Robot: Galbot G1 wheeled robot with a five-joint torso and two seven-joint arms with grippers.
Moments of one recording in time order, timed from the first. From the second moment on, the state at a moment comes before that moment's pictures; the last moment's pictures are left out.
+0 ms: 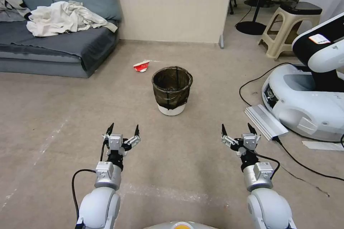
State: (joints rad) left arm 1.55 -1.50 -0.55 -2.00 0.00 0.00 0.00; right arm -1.55 1.50 0.55 2.00 0.00 0.00 0.00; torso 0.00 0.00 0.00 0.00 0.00
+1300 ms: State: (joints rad) left arm 1.66 -1.50 -0.71 -2.23 -0.24 0.07 0.10; right arm -1.70 1.51 0.68 2.30 0.21 -0.08 -0.04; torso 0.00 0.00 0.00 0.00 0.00
